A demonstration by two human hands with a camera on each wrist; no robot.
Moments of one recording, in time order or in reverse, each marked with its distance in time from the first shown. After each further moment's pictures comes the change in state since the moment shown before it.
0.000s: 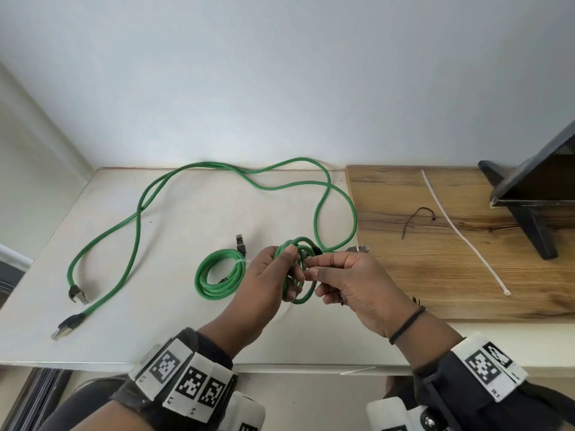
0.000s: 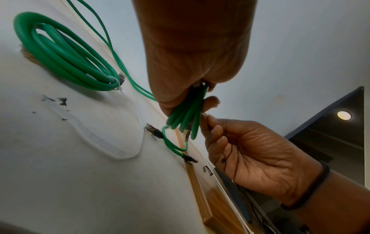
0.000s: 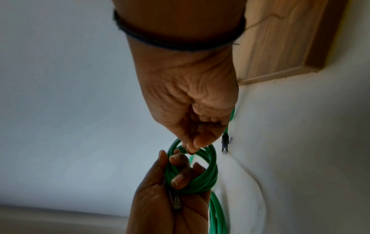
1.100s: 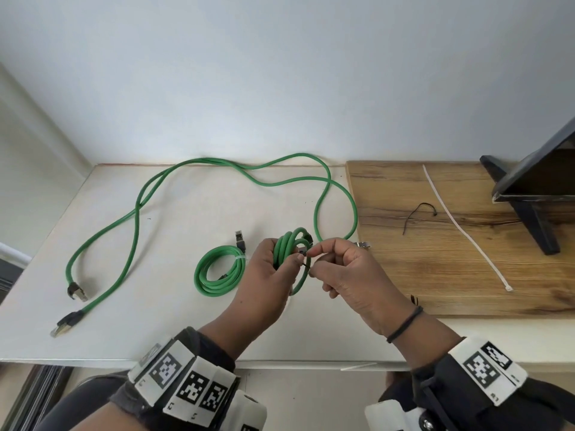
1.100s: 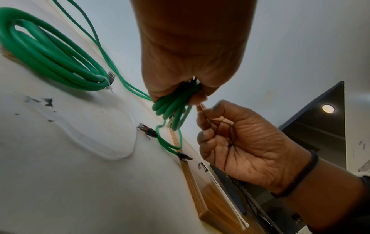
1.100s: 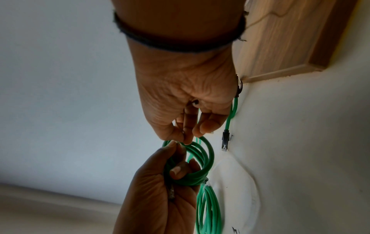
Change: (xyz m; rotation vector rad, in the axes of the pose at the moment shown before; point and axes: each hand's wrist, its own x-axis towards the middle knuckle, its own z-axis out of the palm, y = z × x) left_hand 0.001 -0.002 0.004 0.192 0.149 0.068; right_hand 0.000 0.000 0.005 -0.162 0.056 -0.141
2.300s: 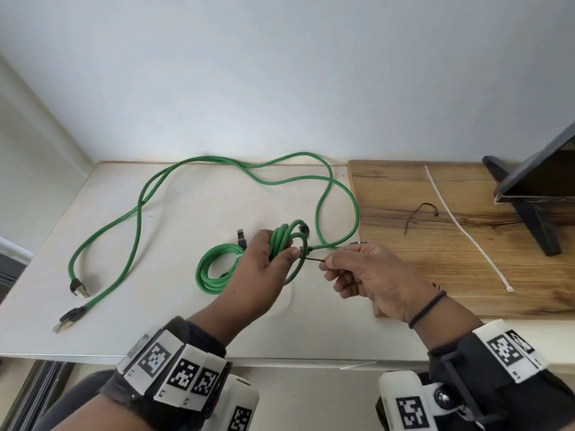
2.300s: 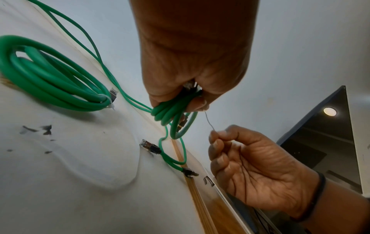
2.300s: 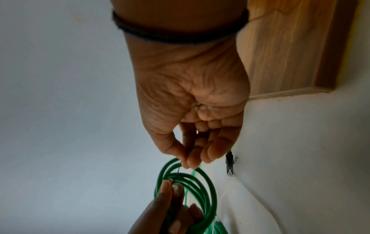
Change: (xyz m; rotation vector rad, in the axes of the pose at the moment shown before) left_hand 0.005 0.004 -0.014 0.175 -0.015 0.059; right_hand 0.003 -0.013 -0.027 0.056 -0.165 0.208
